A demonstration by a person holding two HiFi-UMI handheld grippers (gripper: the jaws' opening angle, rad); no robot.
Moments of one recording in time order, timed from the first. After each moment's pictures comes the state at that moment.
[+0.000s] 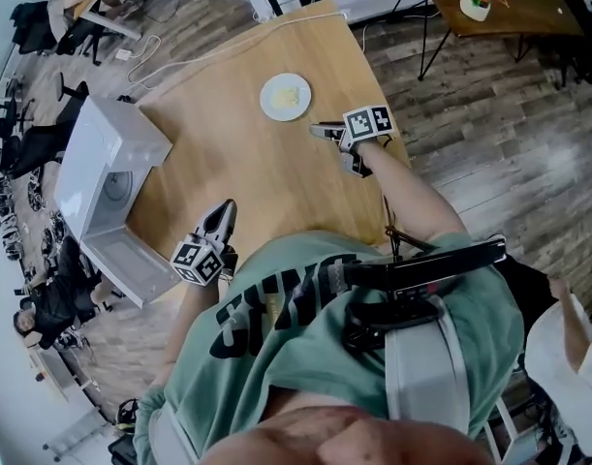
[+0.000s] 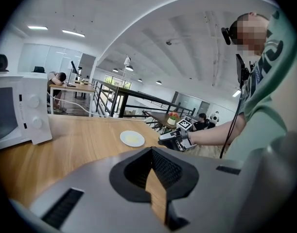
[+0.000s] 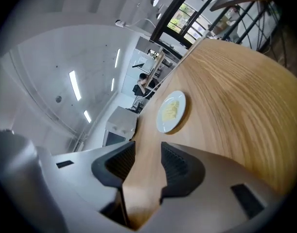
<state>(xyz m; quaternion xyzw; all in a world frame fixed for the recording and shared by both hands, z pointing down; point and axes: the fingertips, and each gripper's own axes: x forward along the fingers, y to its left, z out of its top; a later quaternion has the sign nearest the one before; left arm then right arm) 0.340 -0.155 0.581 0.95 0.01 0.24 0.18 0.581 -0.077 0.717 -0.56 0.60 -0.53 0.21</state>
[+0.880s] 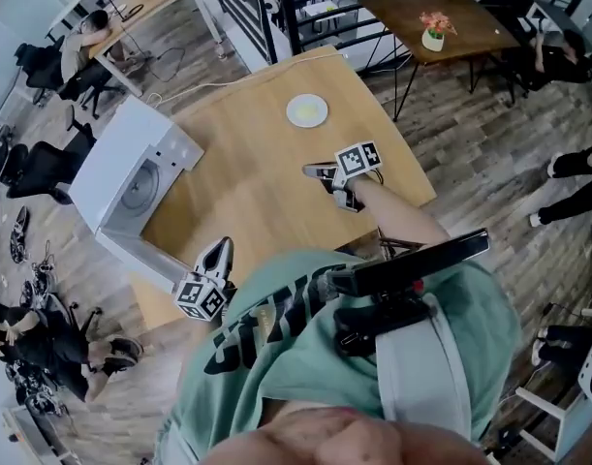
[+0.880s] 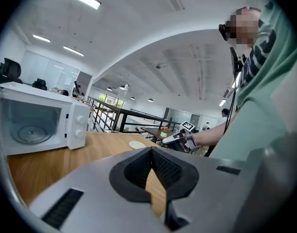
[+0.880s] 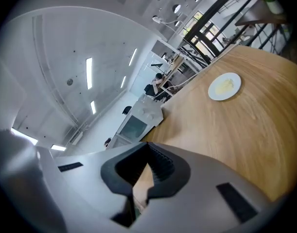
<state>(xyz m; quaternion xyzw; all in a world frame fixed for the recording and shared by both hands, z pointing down) 0.101 -0.209 0.521 0.98 0.04 0.13 0.15 0.345 -0.113 0.597 -0.59 0.63 -0.47 0.19</state>
